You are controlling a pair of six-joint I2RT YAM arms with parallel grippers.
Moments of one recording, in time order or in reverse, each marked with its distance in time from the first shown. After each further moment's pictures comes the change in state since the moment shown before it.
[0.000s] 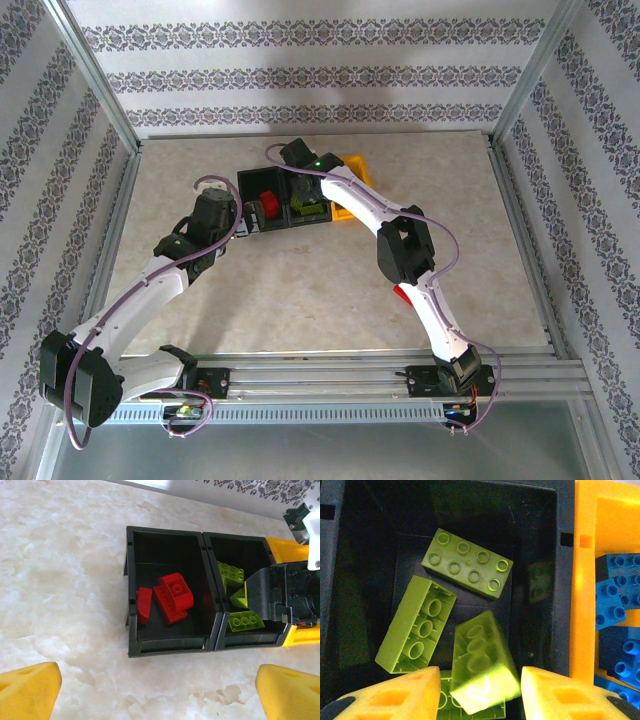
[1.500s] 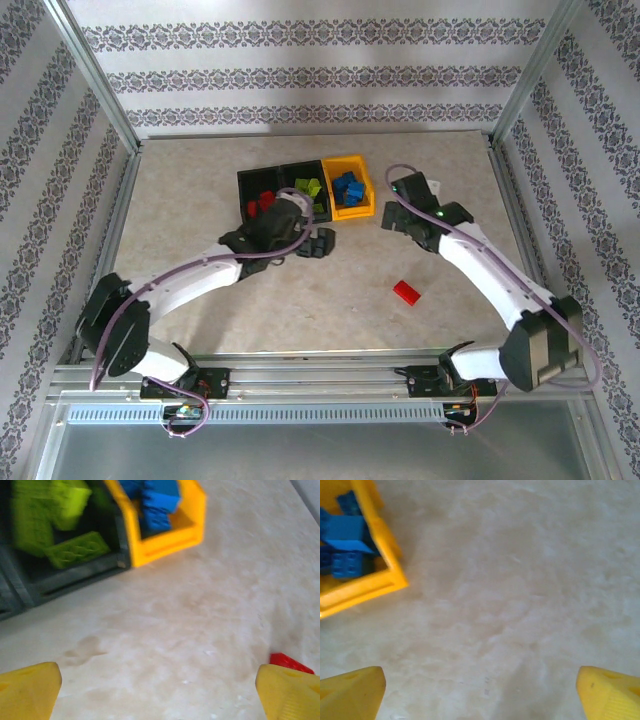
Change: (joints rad) left arm -0.345 0.330 0.117 0.162 0.233 0.002; right arm -0.253 -1.114 -1.175 0.146 0.095 0.217
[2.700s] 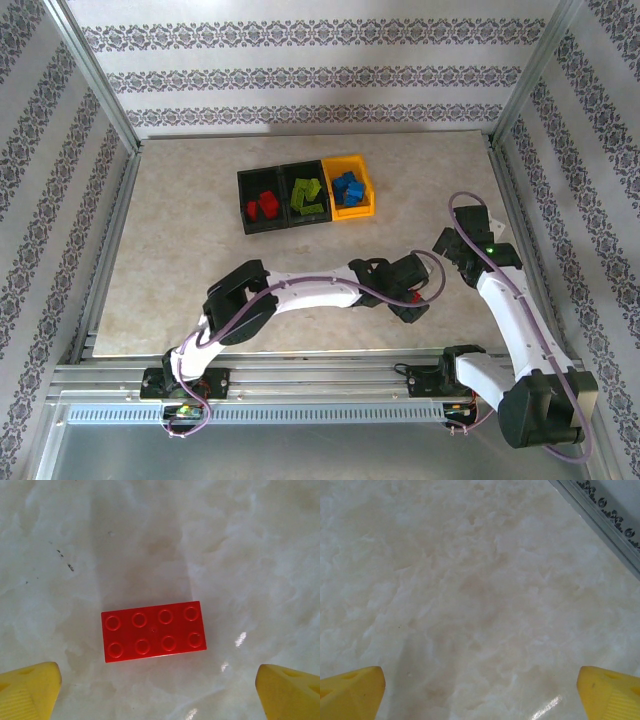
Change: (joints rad) left arm -0.429 0.708 0.685 -0.255 -0.088 0.210; right arm -0.343 -0.294 -0.272 -0.053 -0.039 0.045
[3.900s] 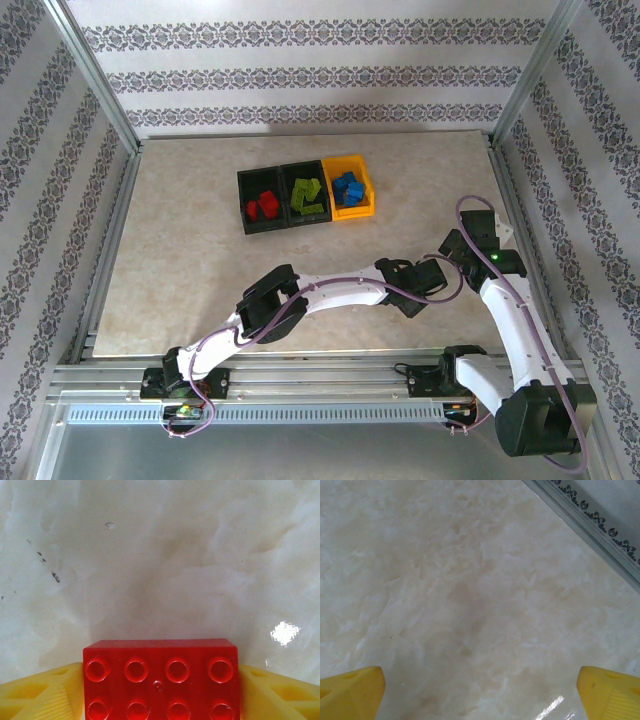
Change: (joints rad) left arm -0.005 0.247 0.340 -0.250 -0.094 0.008; right arm -0.029 -0.048 -0.022 0.008 0.014 0.011
